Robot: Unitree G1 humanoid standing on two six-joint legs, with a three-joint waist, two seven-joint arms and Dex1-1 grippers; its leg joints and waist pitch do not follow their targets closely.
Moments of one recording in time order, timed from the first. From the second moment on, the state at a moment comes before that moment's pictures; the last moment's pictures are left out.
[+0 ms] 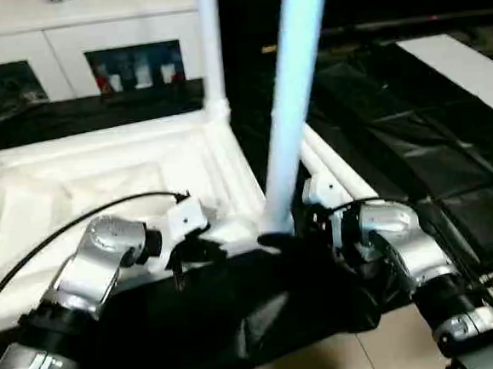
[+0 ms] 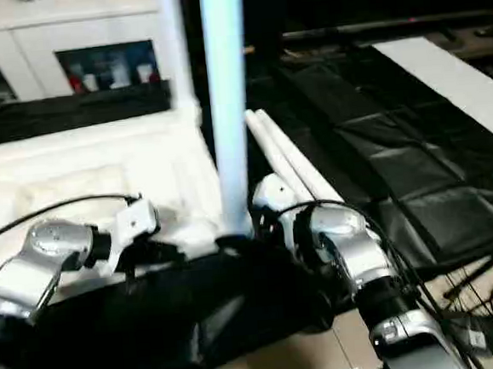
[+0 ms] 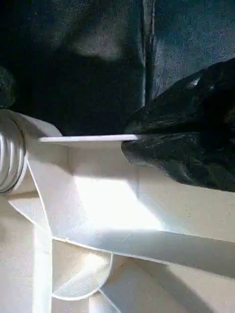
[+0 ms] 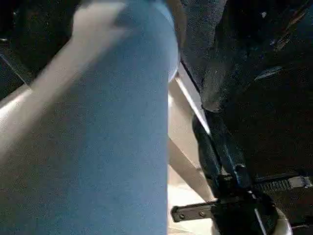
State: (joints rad) left arm -0.45 0.54 -0.30 0.27 -0.02 0.30 -1.18; right arm -0.50 -0.28 0.20 0.52 0.12 -0.02 1.10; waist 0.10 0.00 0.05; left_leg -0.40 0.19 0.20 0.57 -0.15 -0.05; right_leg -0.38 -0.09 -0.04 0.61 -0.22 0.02
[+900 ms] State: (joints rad) left arm -0.44 0.51 -0.29 0.29 -0.03 0.26 -1.18; right arm -0.51 -0.30 0.21 0.55 0.09 -0.08 1.10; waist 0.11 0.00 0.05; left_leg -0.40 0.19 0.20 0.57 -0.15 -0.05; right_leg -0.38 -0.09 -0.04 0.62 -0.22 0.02
